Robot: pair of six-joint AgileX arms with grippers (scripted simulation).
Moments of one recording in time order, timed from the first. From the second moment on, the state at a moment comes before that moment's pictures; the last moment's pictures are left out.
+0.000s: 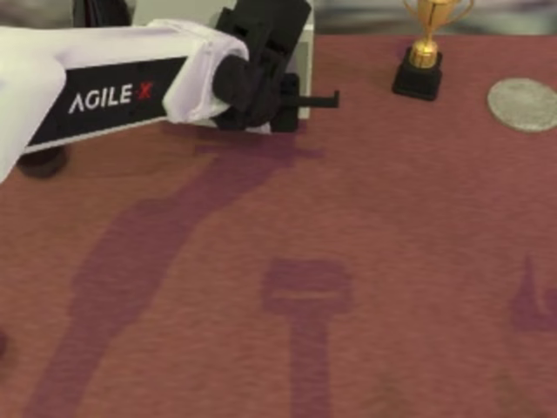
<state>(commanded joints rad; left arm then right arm) -0.57 2.09 1.55 -0.36 -0.28 -0.37 0.00 0.00 0.00 0.00 0.00 0.00</state>
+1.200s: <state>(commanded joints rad) -0.56 2.05 1.48 -0.32 -0.23 -0.32 0.00 0.00 0.00 0.00 0.00 0.00</state>
